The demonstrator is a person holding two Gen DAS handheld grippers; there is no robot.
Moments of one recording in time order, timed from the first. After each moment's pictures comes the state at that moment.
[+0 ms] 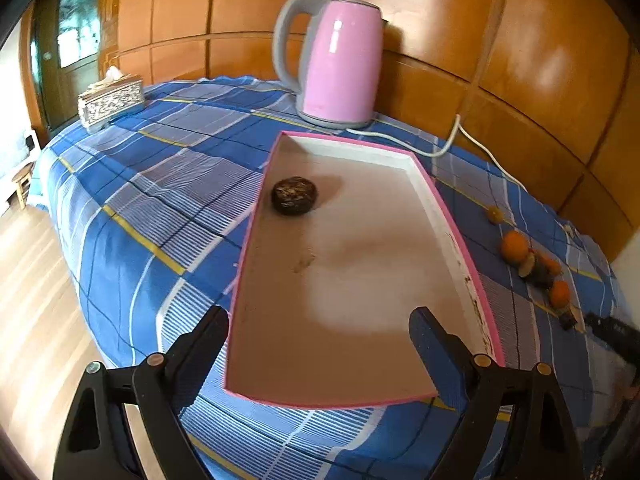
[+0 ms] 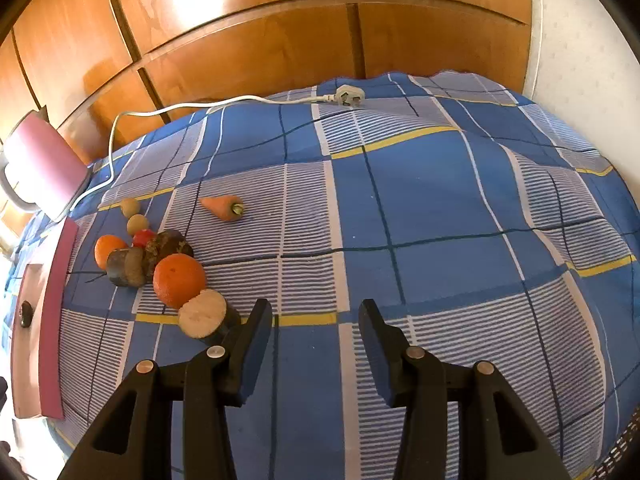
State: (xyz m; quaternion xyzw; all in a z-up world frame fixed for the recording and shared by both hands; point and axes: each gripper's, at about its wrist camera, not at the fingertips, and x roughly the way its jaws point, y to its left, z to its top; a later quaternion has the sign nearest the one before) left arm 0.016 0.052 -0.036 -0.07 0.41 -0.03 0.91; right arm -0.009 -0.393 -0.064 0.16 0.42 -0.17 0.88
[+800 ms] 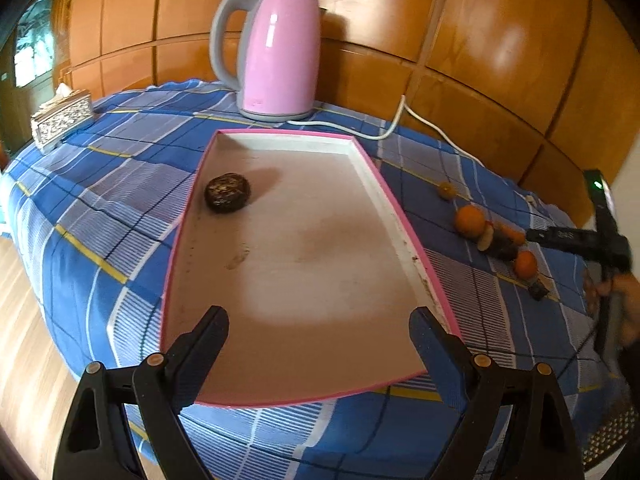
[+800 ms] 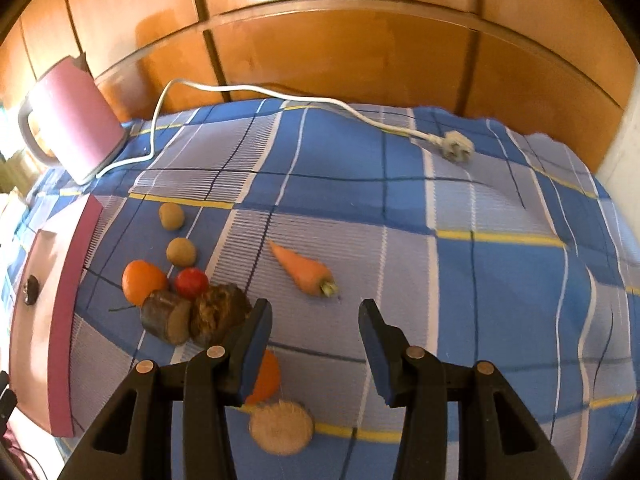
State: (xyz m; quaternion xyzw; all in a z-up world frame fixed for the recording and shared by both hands) left arm 0.015 0.023 -0.038 -0.05 0.41 -0.11 0.91; right arm 0.087 -0.365 -0.047 0.06 0.46 -0.08 0.88
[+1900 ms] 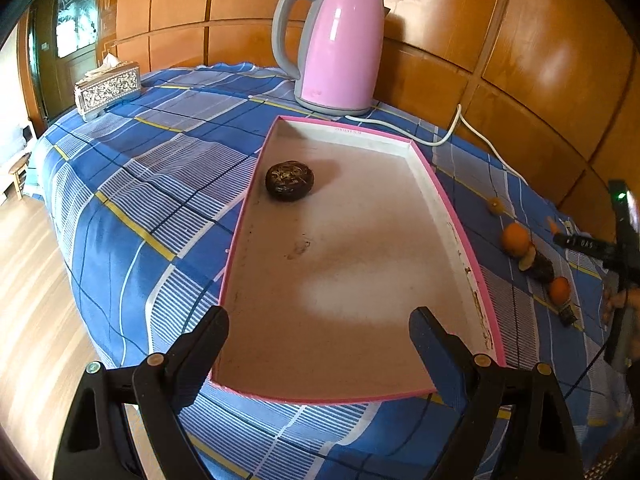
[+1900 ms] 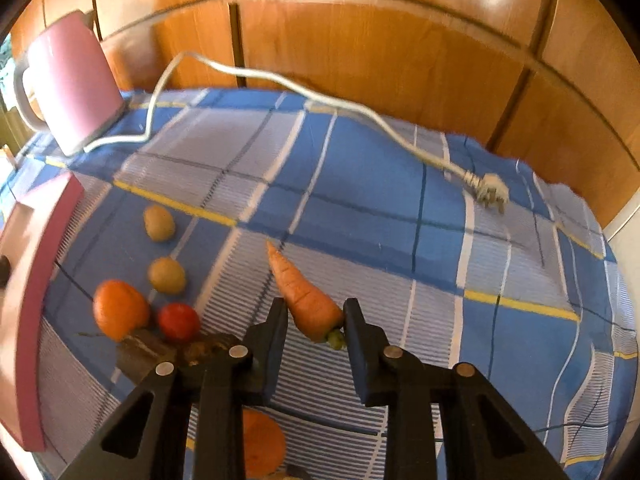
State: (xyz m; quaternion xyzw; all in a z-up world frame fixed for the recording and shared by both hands) left arm 0.019 0.049 -0.043 -0.08 0.42 -0.03 0.90; right arm 0.130 -0.346 -0.054 -0.01 0.47 -0.07 0.88
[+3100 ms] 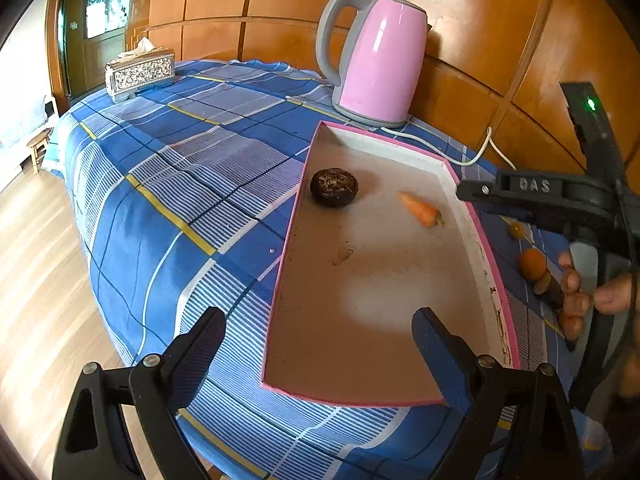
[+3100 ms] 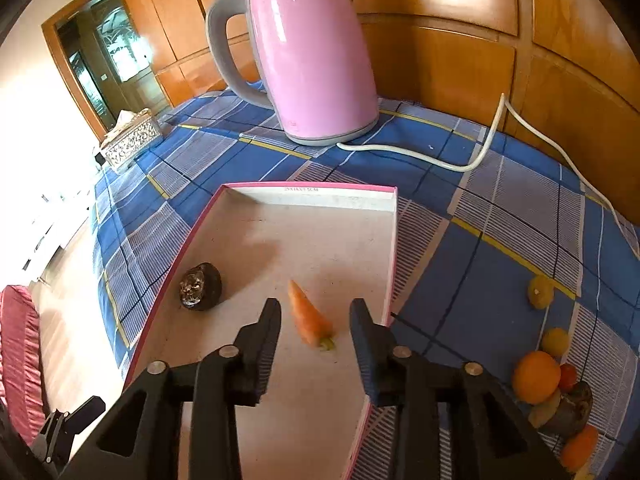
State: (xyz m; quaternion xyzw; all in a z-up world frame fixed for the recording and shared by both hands) left arm 0.016 0.077 -0.044 -0.12 0.42 0.01 0.90; right arm 0.153 -0.102 -0.035 0.00 0.46 0.16 0.87
